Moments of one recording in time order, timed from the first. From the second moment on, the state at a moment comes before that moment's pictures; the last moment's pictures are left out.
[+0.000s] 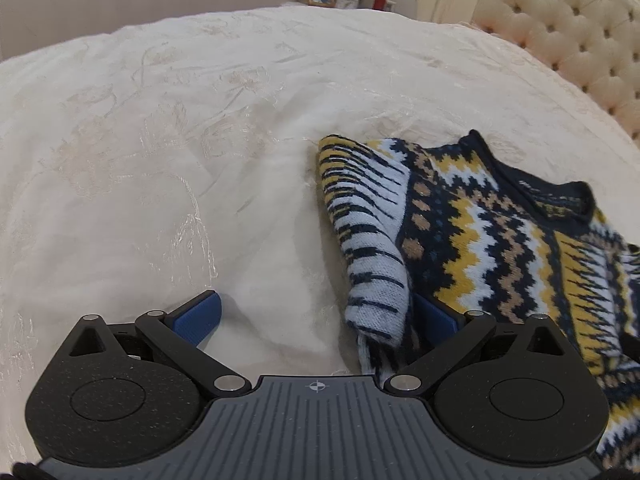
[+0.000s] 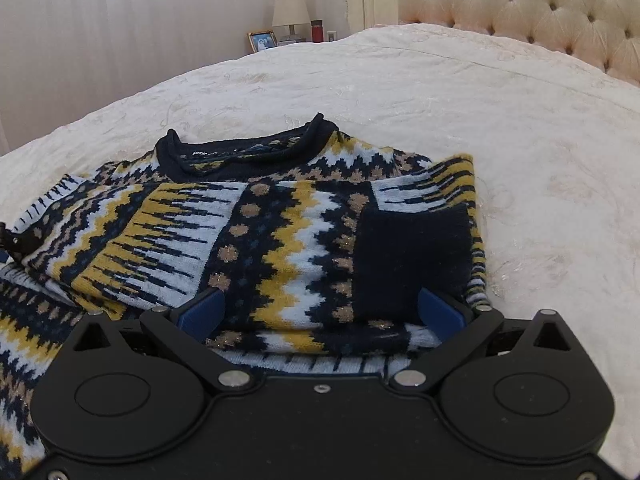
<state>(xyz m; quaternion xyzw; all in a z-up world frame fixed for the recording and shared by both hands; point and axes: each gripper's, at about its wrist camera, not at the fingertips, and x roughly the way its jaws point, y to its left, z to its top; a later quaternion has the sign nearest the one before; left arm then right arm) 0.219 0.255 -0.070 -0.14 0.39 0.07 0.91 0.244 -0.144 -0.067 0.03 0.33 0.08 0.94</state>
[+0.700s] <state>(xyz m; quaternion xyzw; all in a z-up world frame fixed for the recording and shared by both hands) 0.151 0.259 0.016 -0.19 0.24 0.11 0.95 0.181 -0.178 0.017 0.15 0.25 0.11 0.95</state>
